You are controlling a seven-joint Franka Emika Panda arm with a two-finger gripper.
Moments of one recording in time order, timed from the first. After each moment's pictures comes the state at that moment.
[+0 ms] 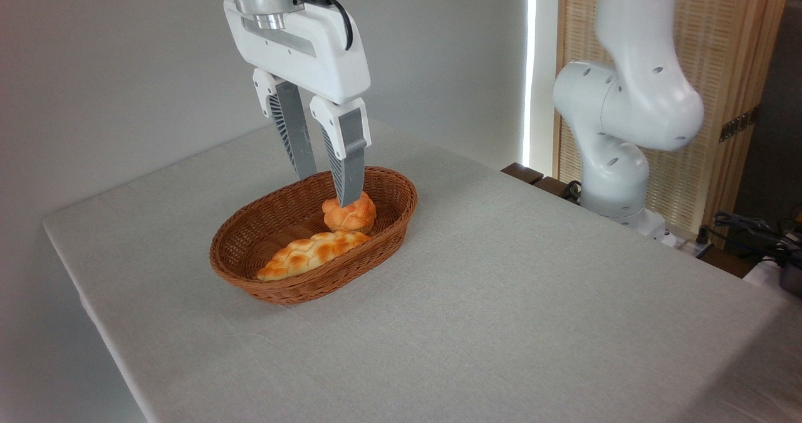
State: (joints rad) arm -0.05 -0.01 0.00 -1.59 -0.02 1.57 0.73
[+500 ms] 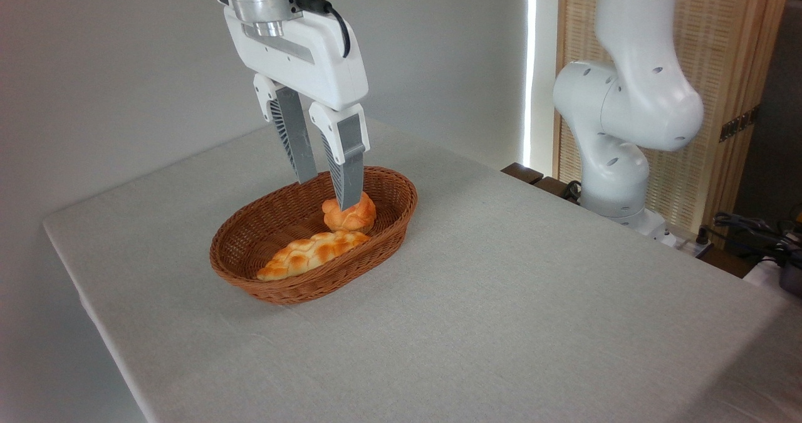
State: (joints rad) arm -0.05 -0.02 -0.01 -1.61 -0.02 1.57 0.73
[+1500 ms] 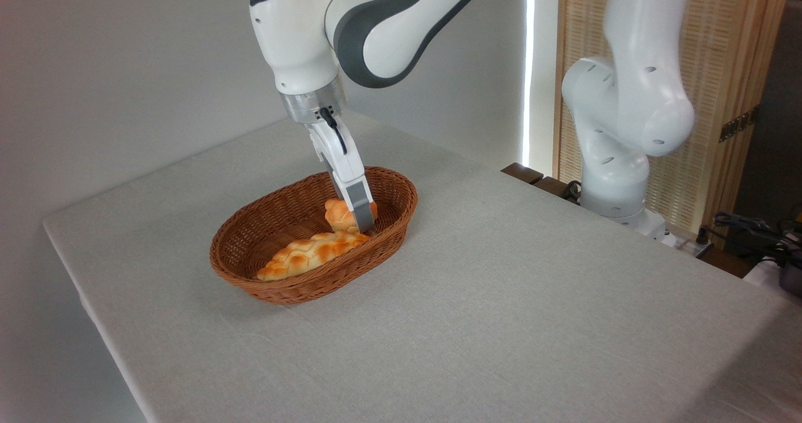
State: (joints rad) arm -0.34 -0.14 -0.06 -2.20 -0.12 1.94 0.73
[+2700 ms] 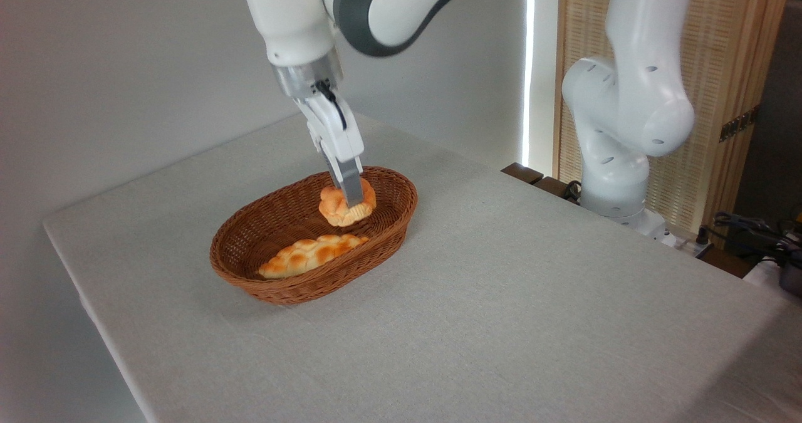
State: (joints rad) arm -0.34 -0.17 0.03 -2.07 -0.12 1.80 0.73
